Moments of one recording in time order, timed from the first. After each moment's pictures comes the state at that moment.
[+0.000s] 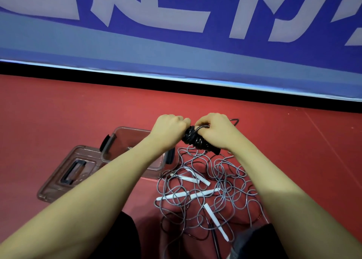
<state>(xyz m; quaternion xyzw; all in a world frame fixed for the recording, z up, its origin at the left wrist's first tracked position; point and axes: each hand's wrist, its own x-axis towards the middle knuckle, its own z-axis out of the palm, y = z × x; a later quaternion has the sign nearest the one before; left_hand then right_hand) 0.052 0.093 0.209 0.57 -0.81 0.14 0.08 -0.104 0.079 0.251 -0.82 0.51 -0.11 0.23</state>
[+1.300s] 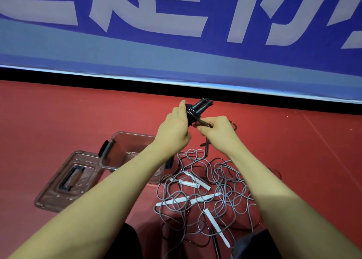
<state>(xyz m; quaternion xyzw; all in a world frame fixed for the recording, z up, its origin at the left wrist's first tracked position) 0.034 0.093 0.215 0.66 -0.70 -0.05 0.25 -0.105 0.071 0.234 -0.74 0.49 -0.30 0.34</state>
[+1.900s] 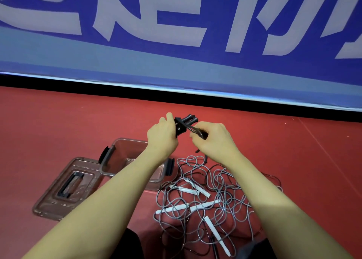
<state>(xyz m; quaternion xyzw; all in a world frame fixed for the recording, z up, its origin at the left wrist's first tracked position) 0.051 0.091 0.220 0.77 -0.62 -0.02 0.15 -0.098 0.090 0.251 -0.81 0.47 -0.26 0.22</state>
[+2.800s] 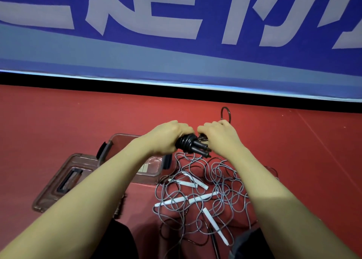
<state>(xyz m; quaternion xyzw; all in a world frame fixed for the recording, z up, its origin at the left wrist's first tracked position) 0.063 0.095 0.218 0.46 -0.87 -0.12 0.13 -0.124 0.064 0.225 -0.89 0.45 0.00 -0.04</state>
